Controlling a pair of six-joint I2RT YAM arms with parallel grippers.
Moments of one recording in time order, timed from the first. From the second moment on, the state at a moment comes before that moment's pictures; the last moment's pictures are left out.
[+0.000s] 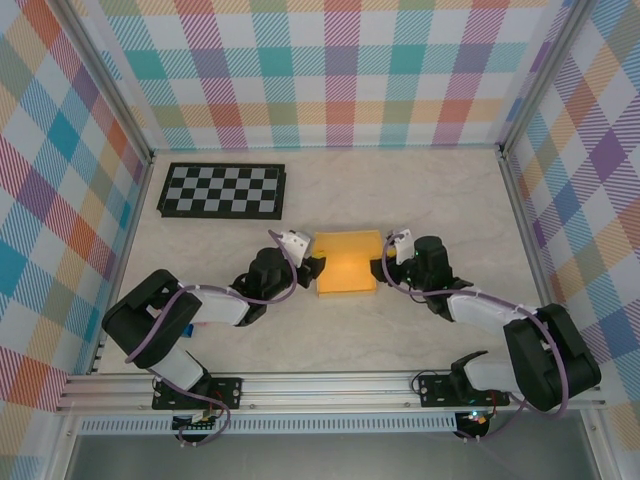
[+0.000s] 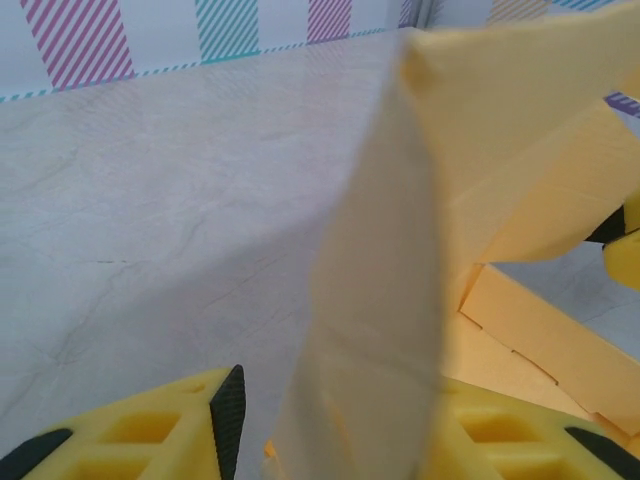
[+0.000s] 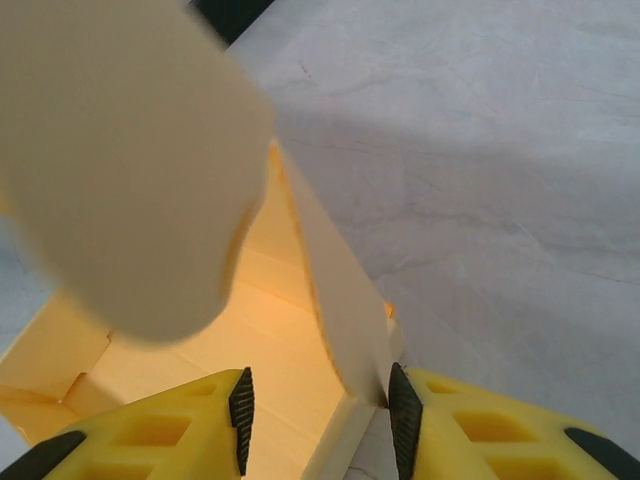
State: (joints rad) left arm -0.70 1.58 0.49 0.81 -0.01 -0.08; right arm 0.41 1.28 0.41 0.33 -0.28 0.13
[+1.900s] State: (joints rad) left arm -0.53 1.50 0.55 0.62 0.28 -0.02; right arm 0.68 1.32 0.57 0.09 0.20 0.05
